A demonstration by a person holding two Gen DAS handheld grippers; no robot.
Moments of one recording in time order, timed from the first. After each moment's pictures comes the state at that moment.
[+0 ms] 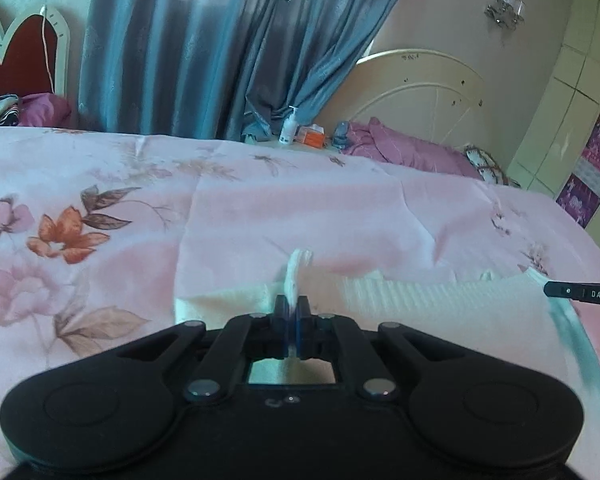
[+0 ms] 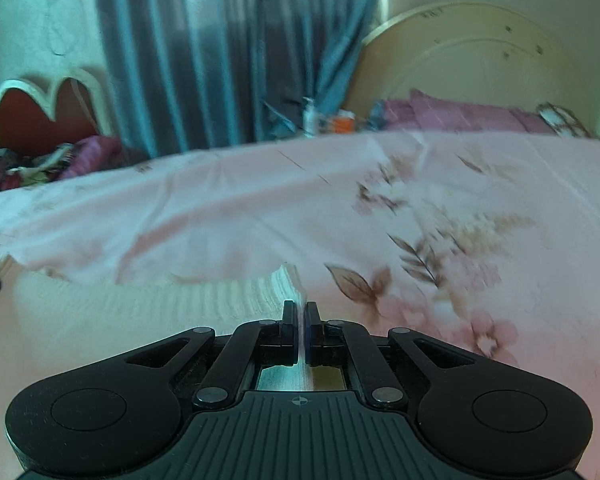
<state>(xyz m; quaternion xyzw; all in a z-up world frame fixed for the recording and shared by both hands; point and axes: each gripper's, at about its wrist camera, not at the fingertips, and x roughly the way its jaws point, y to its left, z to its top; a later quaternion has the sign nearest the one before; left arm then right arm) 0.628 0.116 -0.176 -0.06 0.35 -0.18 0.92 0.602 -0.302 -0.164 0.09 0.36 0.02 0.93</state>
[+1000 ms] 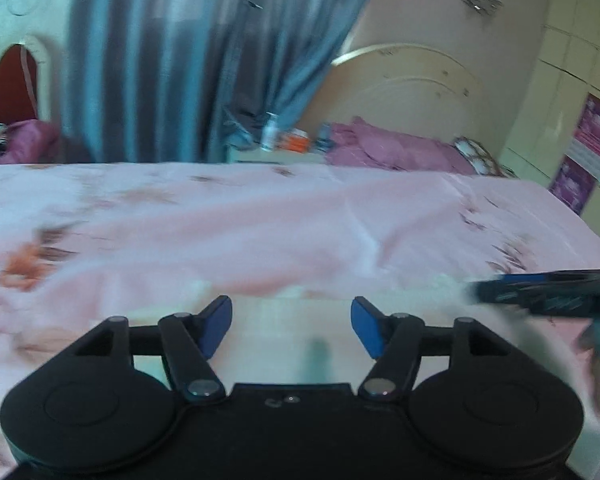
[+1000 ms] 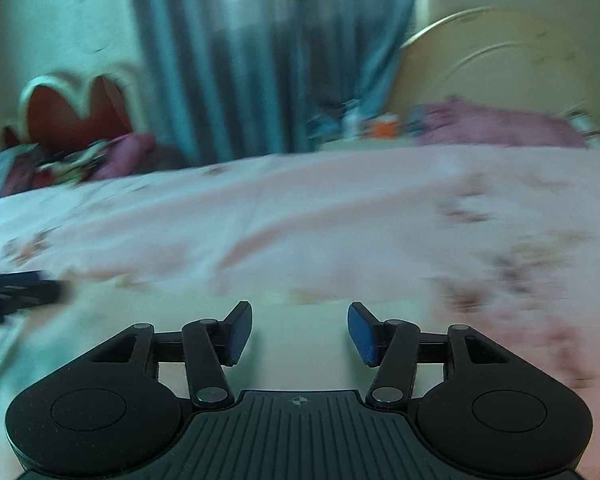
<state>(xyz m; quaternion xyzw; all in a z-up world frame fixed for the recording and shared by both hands) 0.611 0.050 -0.151 -0.02 0.34 -0.19 0.92 0.612 -0.211 -0.142 0.08 0.37 0.10 0.92</state>
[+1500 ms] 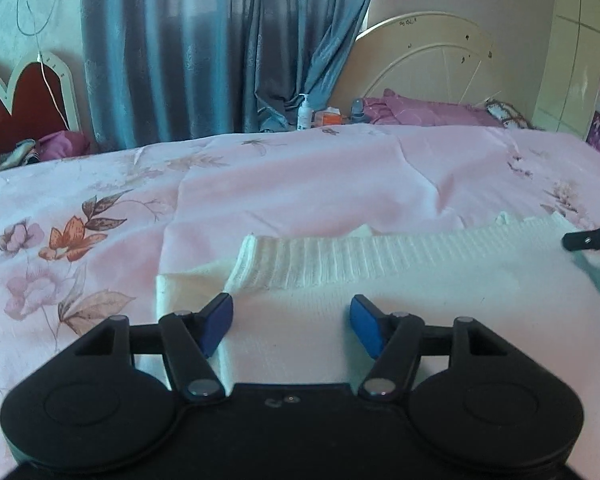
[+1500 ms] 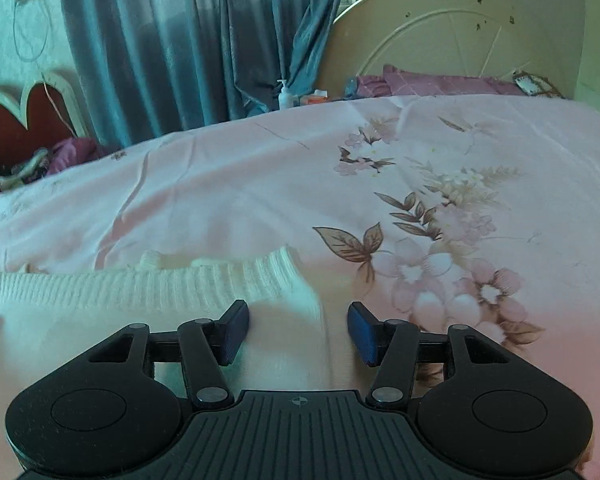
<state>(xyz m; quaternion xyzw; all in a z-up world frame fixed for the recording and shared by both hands) 0.603 0.073 -0.179 0.05 0.35 -0.13 0.93 0.596 -0.294 -0.168 0.09 0.38 -0.02 0.92</state>
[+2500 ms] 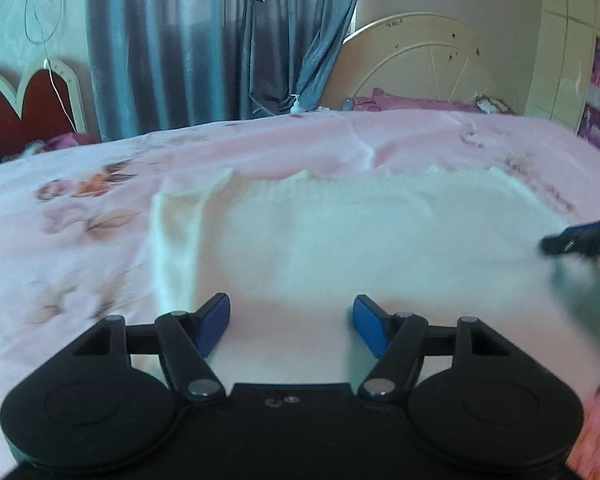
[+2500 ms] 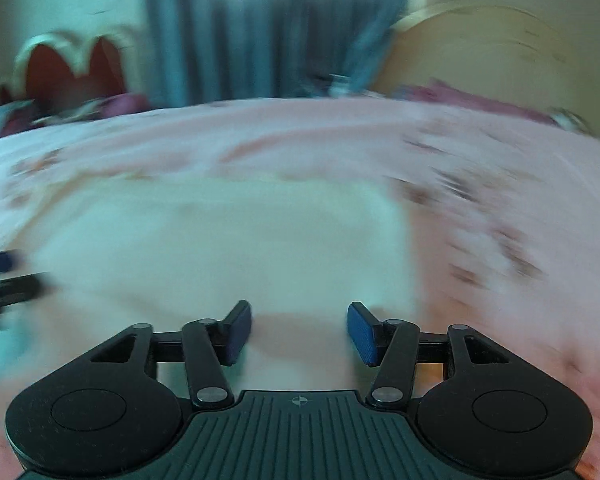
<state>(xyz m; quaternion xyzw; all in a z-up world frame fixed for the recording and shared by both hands) 0.496 0.070 -0.180 0.06 0.34 -0.13 0.93 0.503 -0.254 -0.156 0.05 0.40 0.04 0.91</state>
